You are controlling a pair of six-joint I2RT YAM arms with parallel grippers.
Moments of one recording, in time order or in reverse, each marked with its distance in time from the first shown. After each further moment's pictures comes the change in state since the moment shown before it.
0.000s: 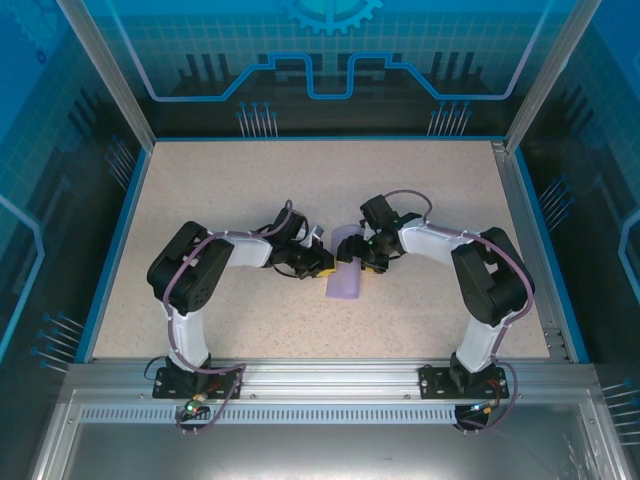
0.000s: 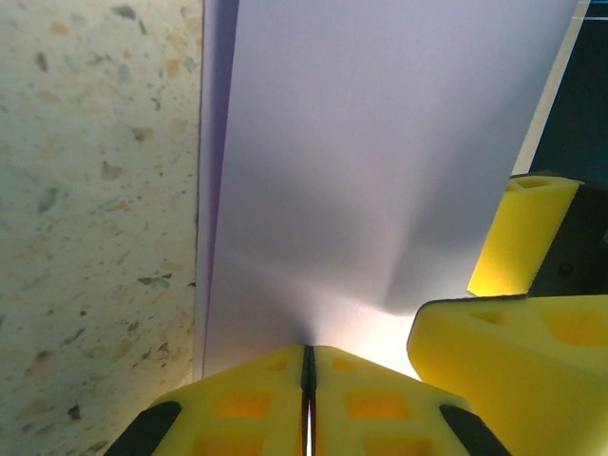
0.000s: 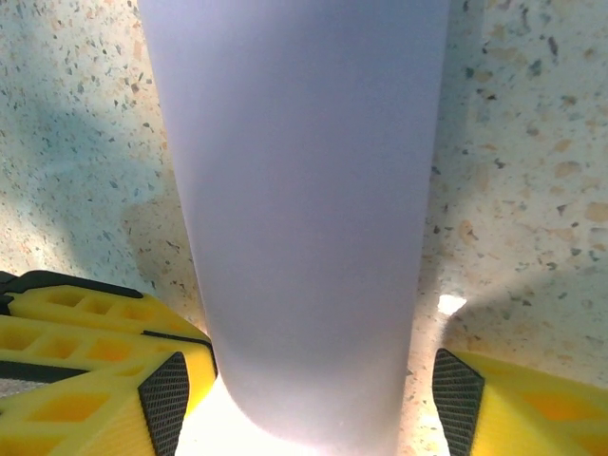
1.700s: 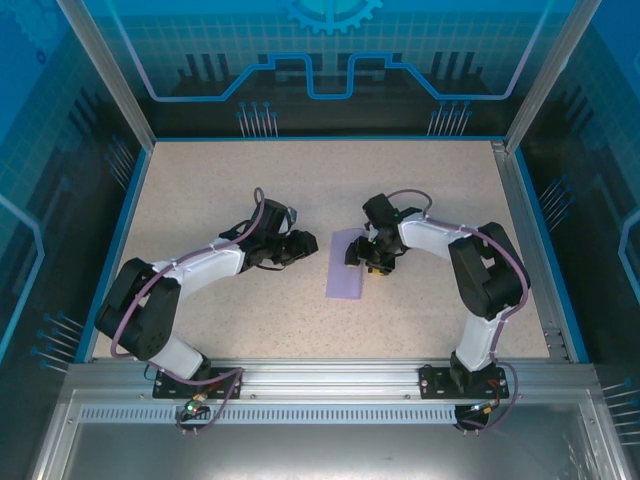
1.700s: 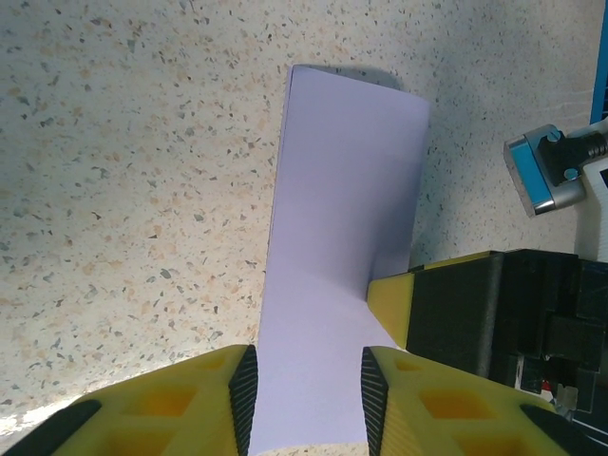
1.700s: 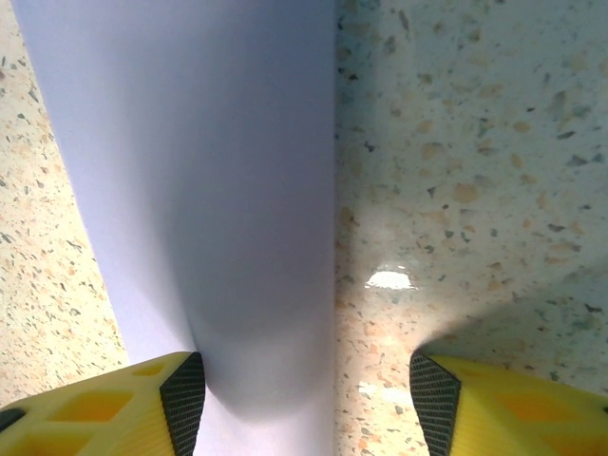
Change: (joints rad) left arm 0.016 -0.373 -0.075 -0.196 -0.394 0.029; right arm -0.030 0.050 0.056 -0.144 0.039 -0.050
